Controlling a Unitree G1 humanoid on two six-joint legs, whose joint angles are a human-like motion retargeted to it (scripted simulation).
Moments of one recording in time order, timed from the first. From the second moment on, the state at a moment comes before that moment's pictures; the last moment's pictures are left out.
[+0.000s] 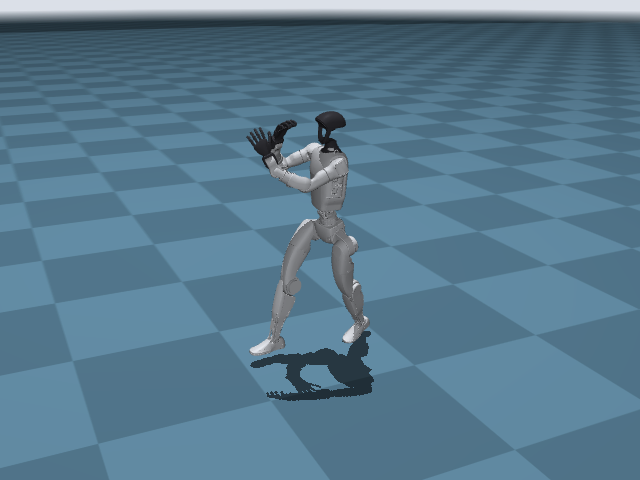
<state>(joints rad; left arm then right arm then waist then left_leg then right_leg) -1.13 0.07 -0.17 0.59 -0.06 -0.59 -0.04 -1.12 -0.40 0.40 -0.03 0.34 -0.51 0.06 -0.26 0.13 -0.29 0.03 -0.08 0.15 0.14 -0.19 -0.10 -0.82 0.03 -0.14 0.16 0.30 -0.12</state>
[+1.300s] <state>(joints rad) -0.53 -0.06 -0.31 0.37 -0.28 -0.13 -0.82 -0.19 -0.07 0.34 0.86 0.74 -0.14 0.71 0.11 -0.04 -0.31 -0.91 0.22 -0.30 0.40 0.18 -0.22 -0.54 0.07 0.50 0.47 -0.31 0.05</state>
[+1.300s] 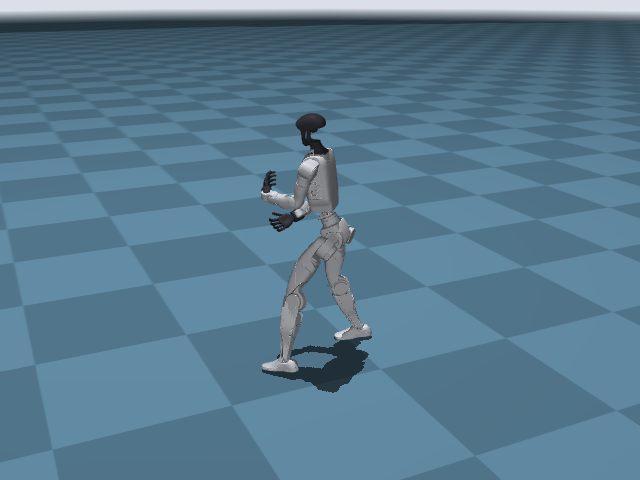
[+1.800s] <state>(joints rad) -0.64 0.12 -0.15 0.83 -0.40 0.06 -0.97 -0.56 -0.52 0.74 0.21 0.82 -0.17 0.65 -0.11 -0.01 -0.33 -1.04 0.21 0.32 0.73 -0.26 -0.03 -1.06 -0.34 -0.13 0.66 0.28 0.15</state>
